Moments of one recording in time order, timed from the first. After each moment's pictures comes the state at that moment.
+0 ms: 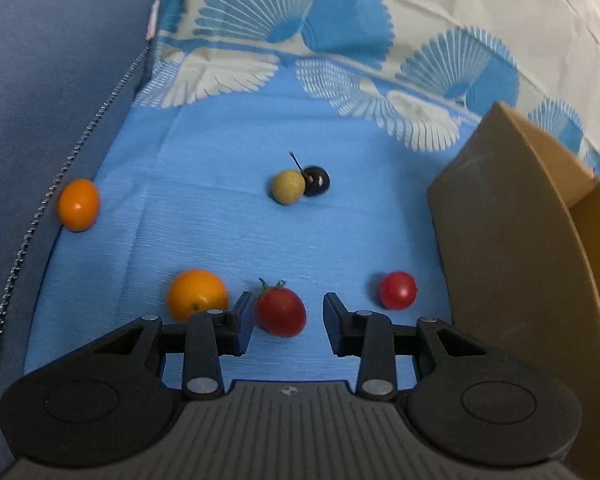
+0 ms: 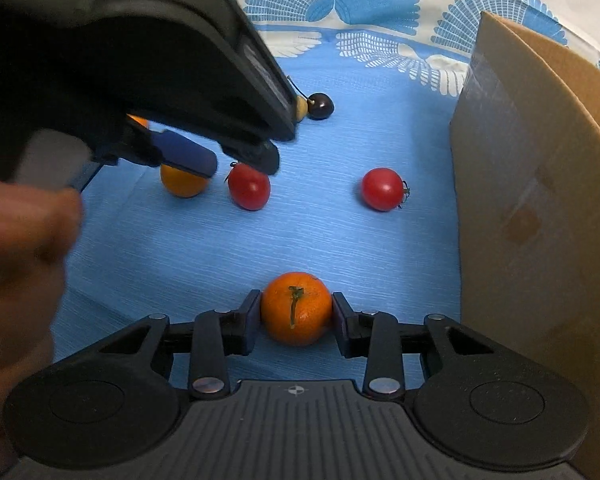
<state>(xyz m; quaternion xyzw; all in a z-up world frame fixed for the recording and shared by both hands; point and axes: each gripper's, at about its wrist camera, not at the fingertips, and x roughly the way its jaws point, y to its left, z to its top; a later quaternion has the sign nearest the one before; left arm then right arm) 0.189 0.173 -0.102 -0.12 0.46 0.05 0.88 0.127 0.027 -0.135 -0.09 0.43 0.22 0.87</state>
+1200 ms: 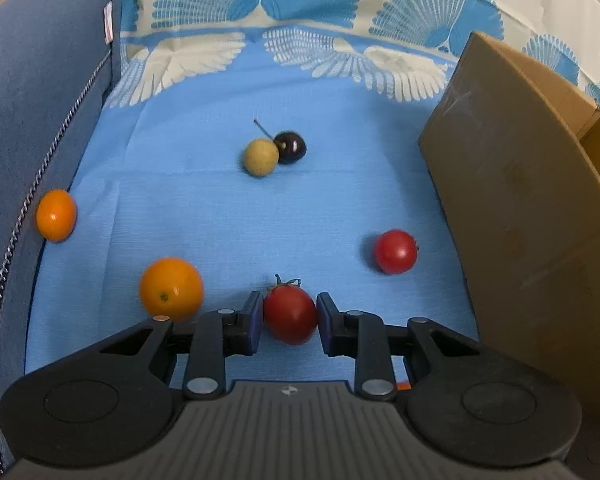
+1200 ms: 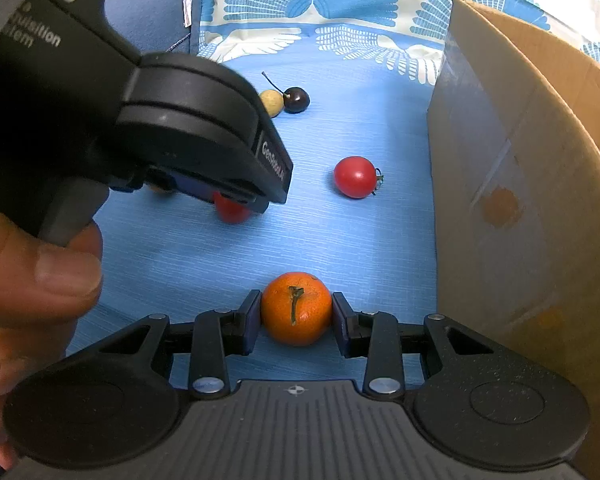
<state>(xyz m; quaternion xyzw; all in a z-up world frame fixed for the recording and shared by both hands) 0.200 0.146 -0.115 -0.05 0.48 0.04 0.88 0.132 0.015 -0.136 -0.08 0.44 0.20 0.87</state>
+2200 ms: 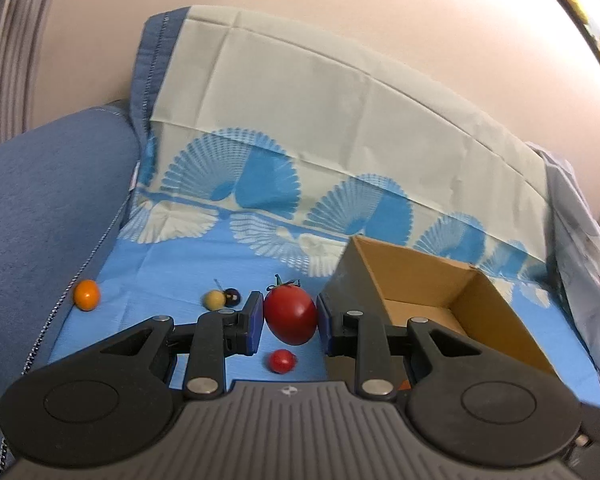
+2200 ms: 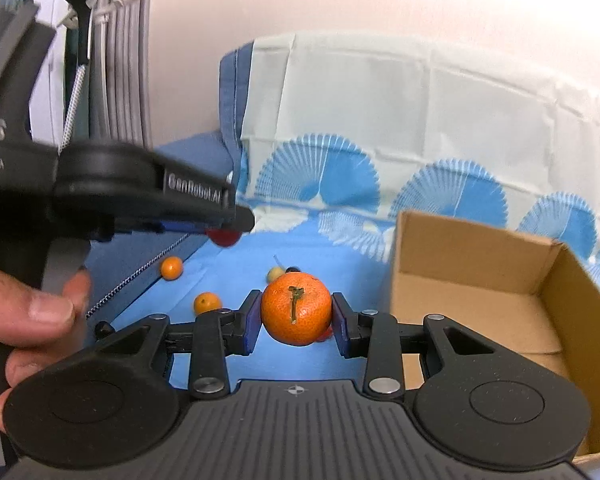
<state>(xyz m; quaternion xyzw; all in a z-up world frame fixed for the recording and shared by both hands) 0.074 0.113 0.003 -0.14 0.22 0.02 0.96 0.032 -0.065 -0.021 -0.07 0.20 0.26 0.94</state>
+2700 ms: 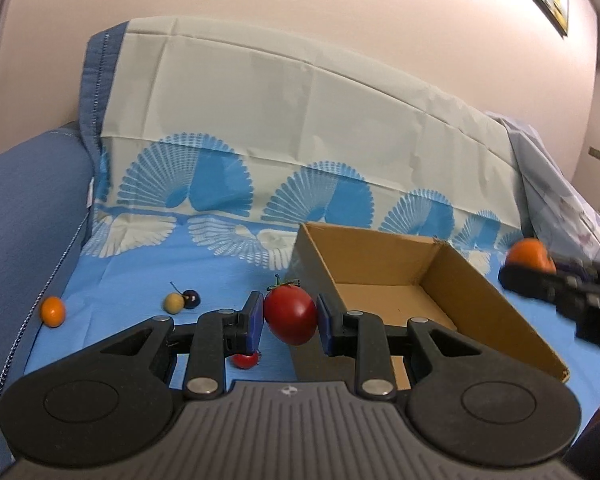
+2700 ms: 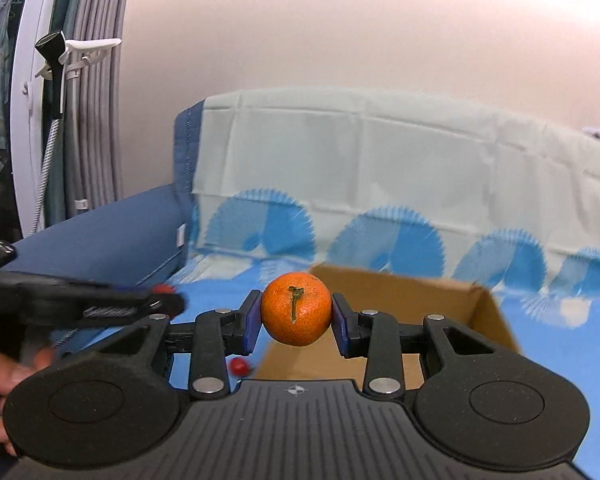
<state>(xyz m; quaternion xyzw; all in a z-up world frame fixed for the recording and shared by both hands) 0.073 0.074 -0.007 -0.09 0.22 -0.03 0.97 0.043 -0.168 0.031 -0.06 0.15 0.23 0.96</state>
